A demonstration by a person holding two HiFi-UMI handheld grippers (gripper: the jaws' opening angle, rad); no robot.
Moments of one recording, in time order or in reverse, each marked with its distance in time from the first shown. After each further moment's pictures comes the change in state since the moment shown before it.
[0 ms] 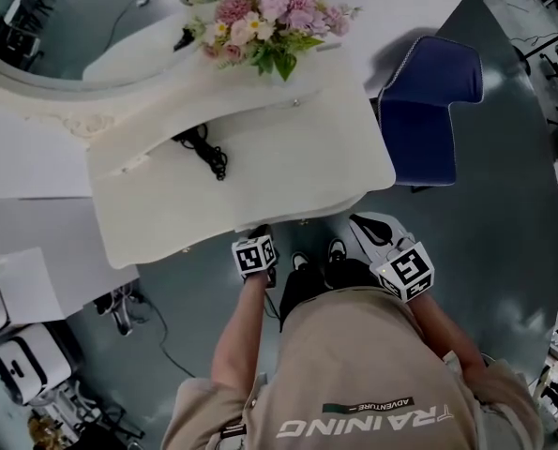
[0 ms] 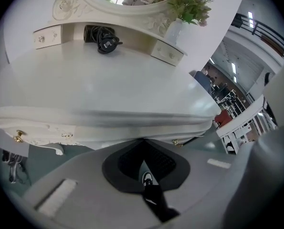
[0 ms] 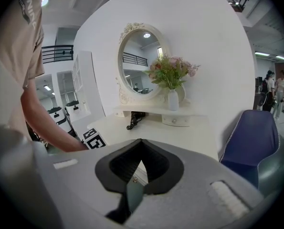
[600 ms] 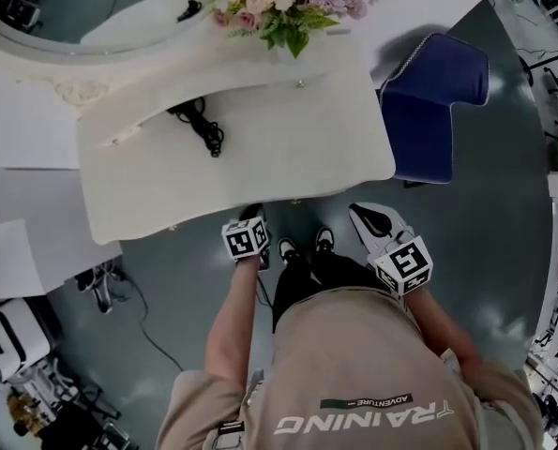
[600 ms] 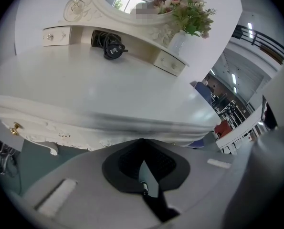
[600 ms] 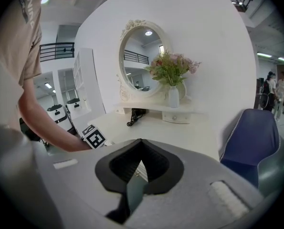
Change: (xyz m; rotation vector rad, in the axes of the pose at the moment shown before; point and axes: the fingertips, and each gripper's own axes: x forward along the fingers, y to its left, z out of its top) left arm 0.000 -0.001 0.011 -0.066 -0.111 -0.011; right arm 0.000 -0.002 -0.012 -0.014 0.018 0.005
